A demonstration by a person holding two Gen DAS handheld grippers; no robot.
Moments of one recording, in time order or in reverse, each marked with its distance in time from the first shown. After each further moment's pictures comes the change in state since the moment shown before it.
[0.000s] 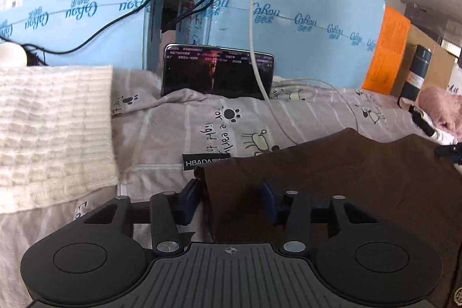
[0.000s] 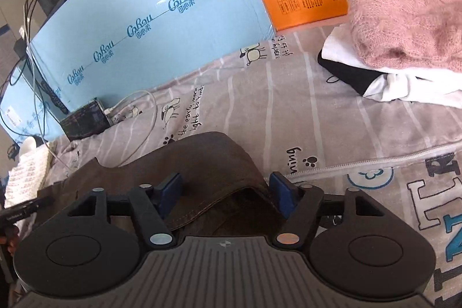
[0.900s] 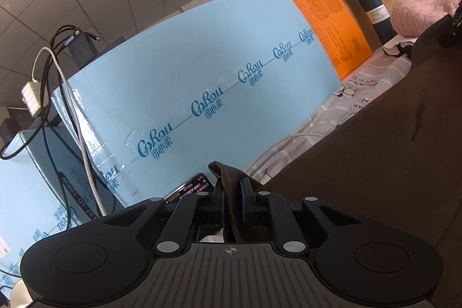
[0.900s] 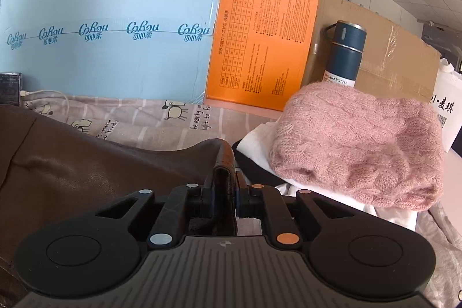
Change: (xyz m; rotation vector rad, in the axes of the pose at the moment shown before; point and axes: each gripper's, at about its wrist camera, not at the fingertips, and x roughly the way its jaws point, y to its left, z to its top) left arm 0.066 -0.129 0.045 0.617 -0.284 0.221; right arm -0.007 -0.002 0.016 -0.337 -0.200 -0.425
